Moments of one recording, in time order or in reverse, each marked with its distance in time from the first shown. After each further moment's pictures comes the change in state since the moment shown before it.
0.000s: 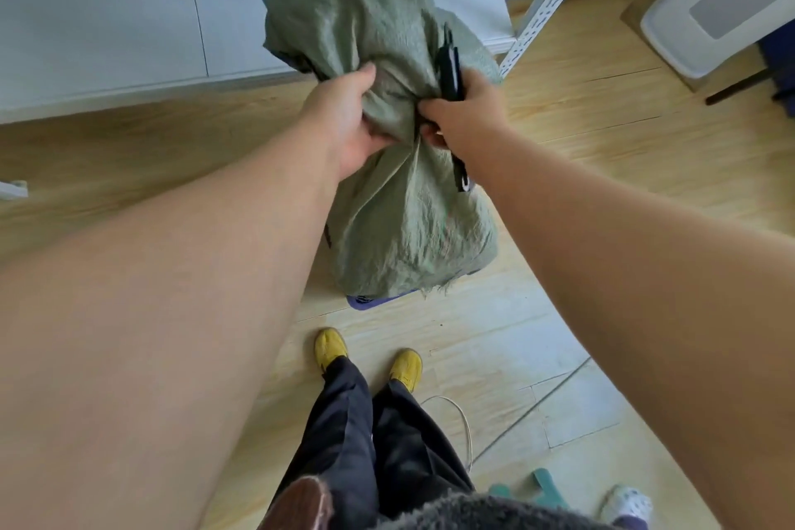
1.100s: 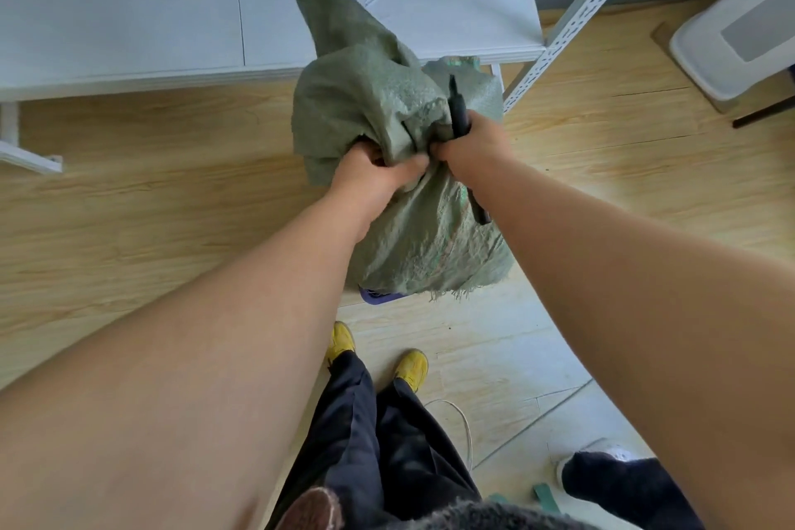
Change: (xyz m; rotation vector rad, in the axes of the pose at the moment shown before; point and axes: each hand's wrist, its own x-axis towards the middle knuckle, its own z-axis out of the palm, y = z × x) left_hand -0.020 -0.068 -0.055 0.562 0.135 0.204; right_hand -0.021 0.025 0.021 -0.391 -0.075 0.016
